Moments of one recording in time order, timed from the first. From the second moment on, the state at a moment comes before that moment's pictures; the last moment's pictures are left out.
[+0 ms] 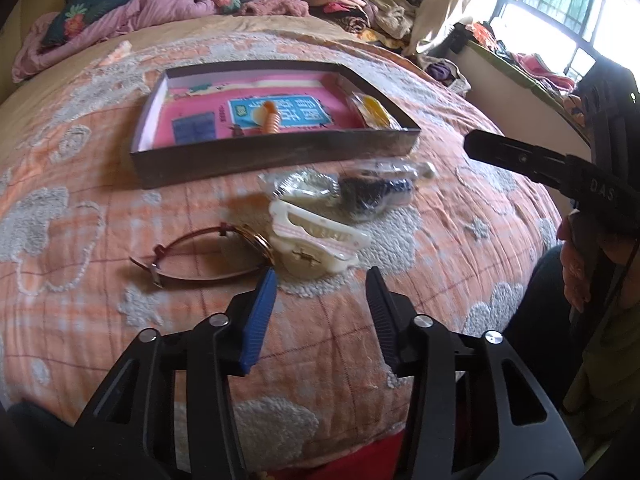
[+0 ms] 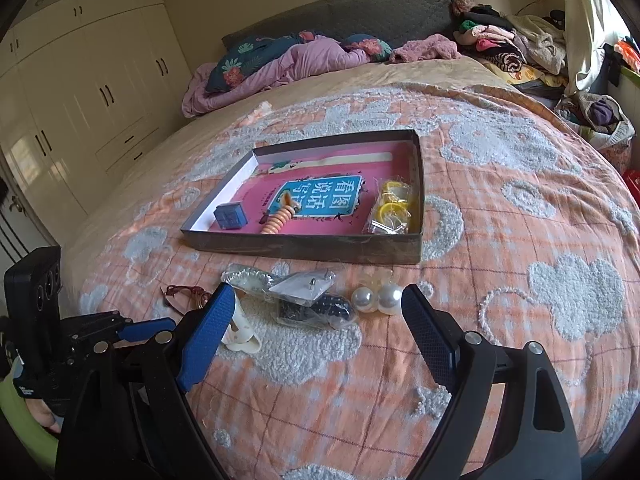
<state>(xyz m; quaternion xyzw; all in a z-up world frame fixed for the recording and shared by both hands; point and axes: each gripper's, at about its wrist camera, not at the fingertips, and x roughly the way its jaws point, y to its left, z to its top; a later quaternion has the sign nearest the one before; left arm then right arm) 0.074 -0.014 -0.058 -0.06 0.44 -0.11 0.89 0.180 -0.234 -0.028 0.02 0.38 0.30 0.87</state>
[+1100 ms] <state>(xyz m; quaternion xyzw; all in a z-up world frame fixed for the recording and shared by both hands) 0.129 -0.021 -0.095 -0.06 0.45 -0.10 0.88 0.198 -0.198 -0.065 0.01 0.43 0.32 0.85</state>
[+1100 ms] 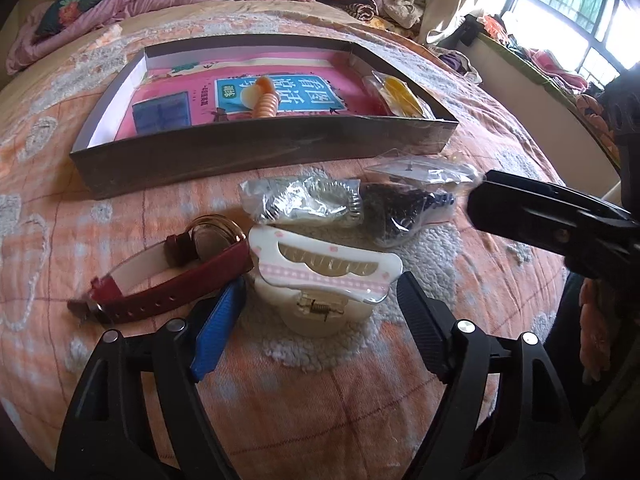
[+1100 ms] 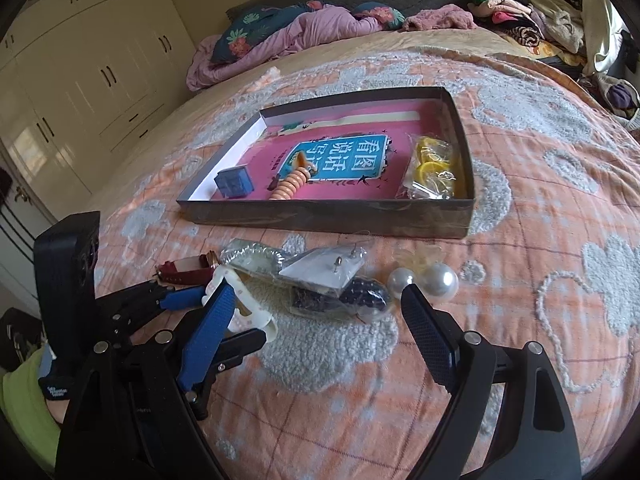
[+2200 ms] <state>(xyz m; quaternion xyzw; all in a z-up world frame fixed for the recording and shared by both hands) 0.099 -0.015 -0.077 -0.09 0.44 -0.13 0.88 0.210 -0.227 -0.047 0.03 0.36 0.29 0.88</state>
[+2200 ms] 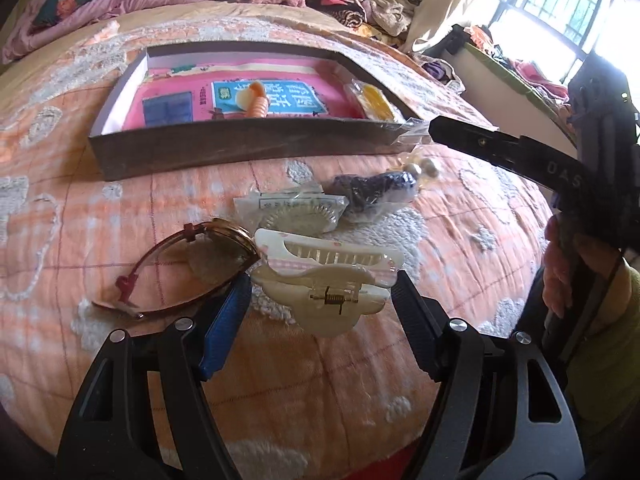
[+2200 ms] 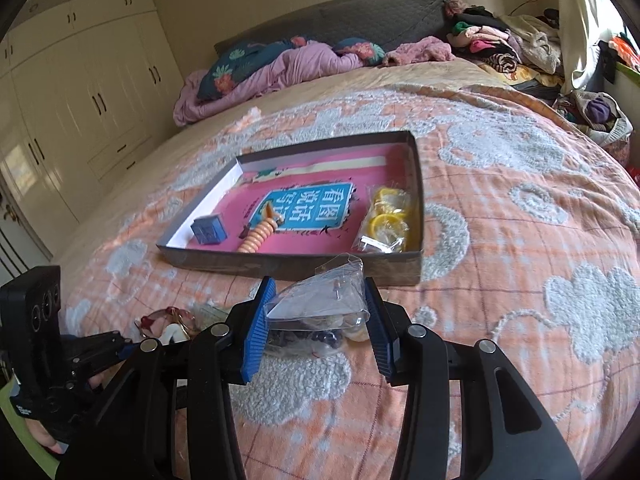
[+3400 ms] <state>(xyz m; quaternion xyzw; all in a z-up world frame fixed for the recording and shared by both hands) 0.168 0.046 0.002 -0.11 0.35 -0.05 0.93 0.223 -0.216 0.017 0.02 0.29 0.31 0.91</state>
